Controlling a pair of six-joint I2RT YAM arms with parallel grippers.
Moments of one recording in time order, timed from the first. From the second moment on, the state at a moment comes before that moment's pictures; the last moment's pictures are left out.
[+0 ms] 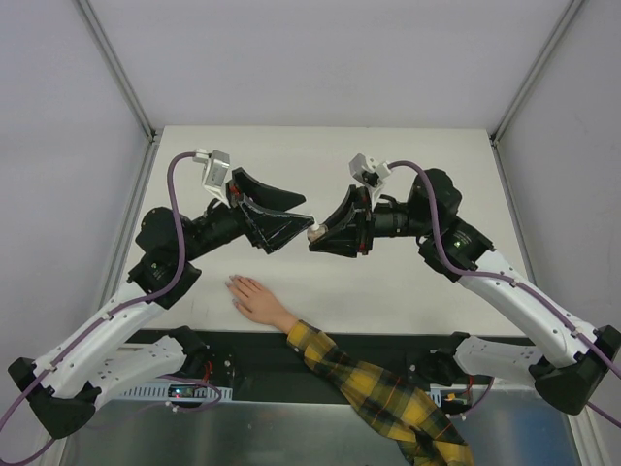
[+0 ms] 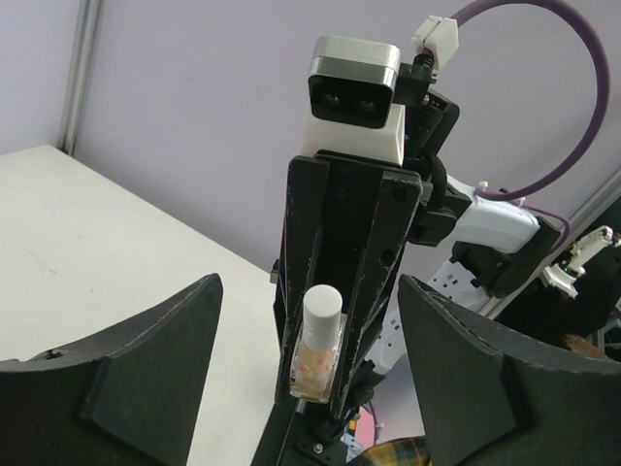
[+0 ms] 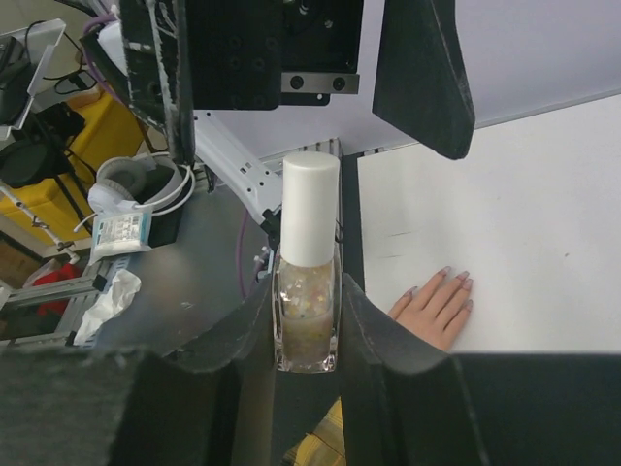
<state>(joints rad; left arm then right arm) -0.72 0.82 0.93 0.25 0.44 -0.66 0.78 1.10 1.15 -0.06 -0.86 0.31</state>
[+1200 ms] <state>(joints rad) -0.72 0.89 0.99 0.10 0.37 -0.62 1.11 1.05 1.18 -0.25 0.13 -0.16</state>
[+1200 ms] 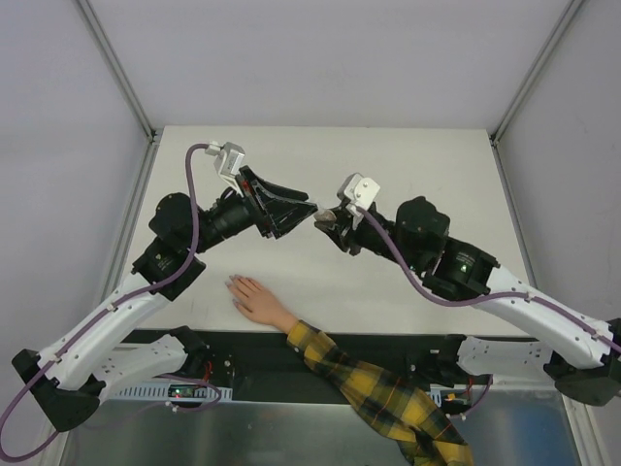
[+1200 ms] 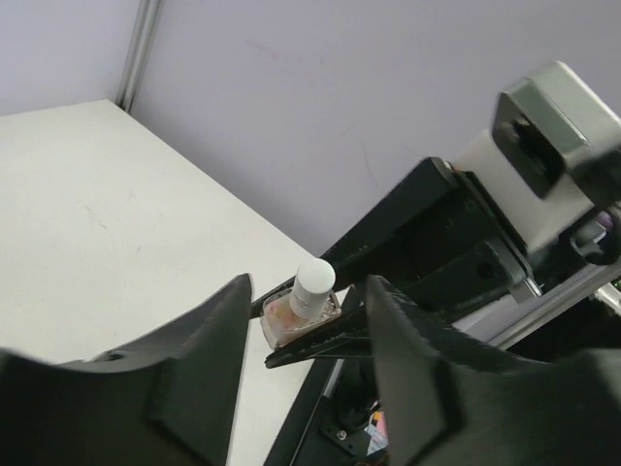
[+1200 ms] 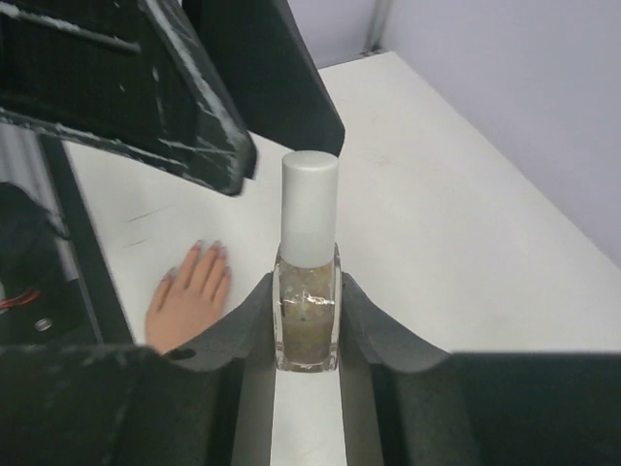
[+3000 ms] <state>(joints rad) -0.72 0.87 0.99 0.16 0.47 -0.65 0.95 1.03 1.20 -0.32 -0.24 -0.09</state>
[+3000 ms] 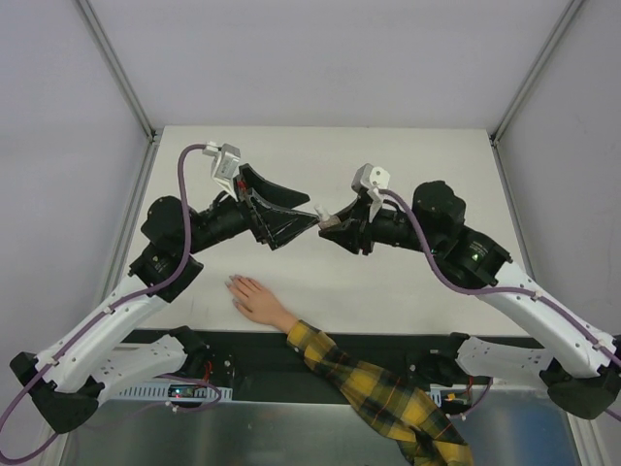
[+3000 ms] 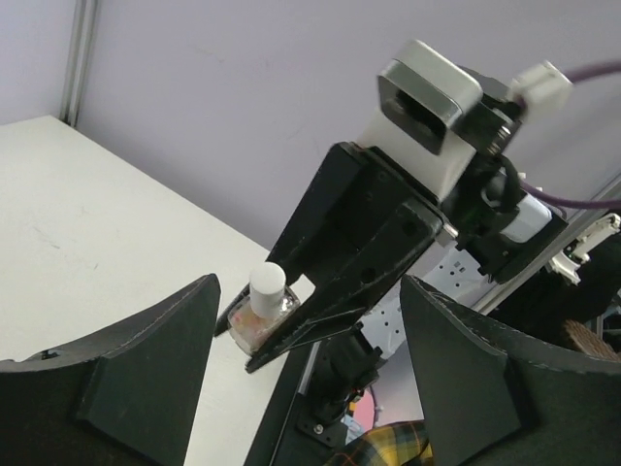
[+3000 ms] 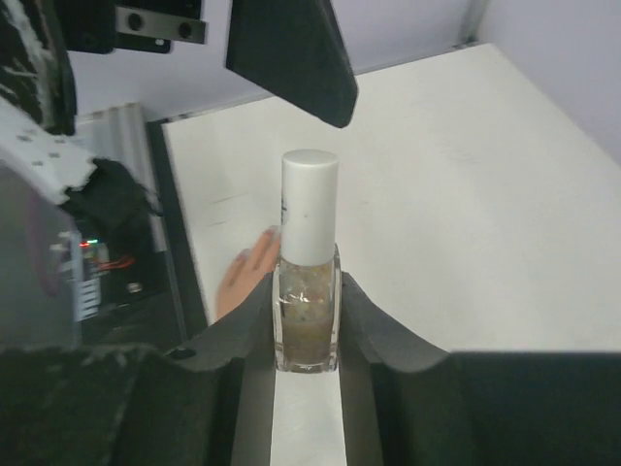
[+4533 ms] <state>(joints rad) -0.74 0.87 1.00 0.11 0.38 -0.67 0.95 1.01 1.18 -0.26 -0.21 -0.06</state>
